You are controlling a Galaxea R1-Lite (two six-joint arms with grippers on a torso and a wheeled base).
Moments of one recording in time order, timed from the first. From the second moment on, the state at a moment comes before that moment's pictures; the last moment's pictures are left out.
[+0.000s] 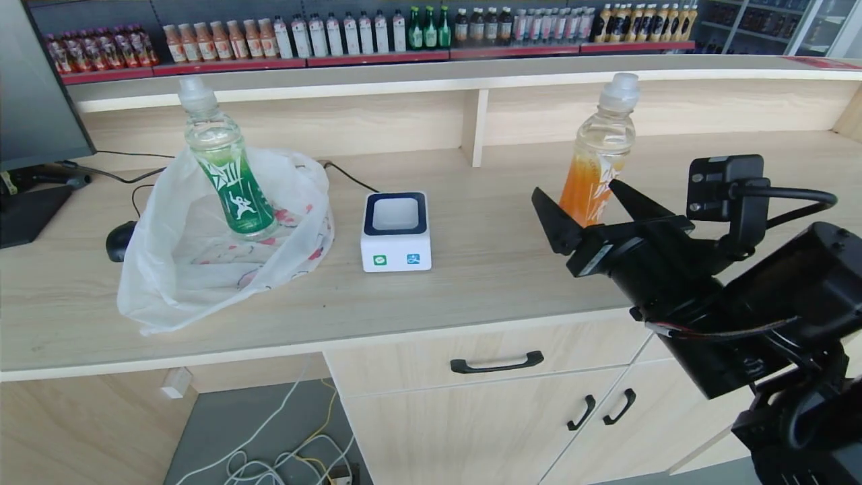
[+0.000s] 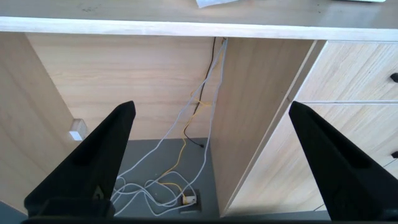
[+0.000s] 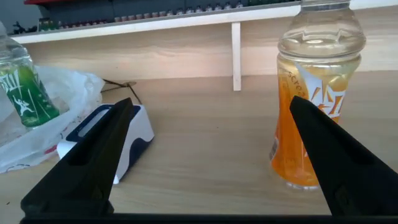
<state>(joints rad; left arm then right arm) 0.00 0.00 0.00 0.00 0.00 -0.01 0.62 1.75 -0.59 -1.57 -0.28 -0.08</state>
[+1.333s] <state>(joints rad) 0.00 0.00 0.00 0.00 0.00 -0.01 0.30 1.69 -0.77 -1.24 -0.02 -0.11</state>
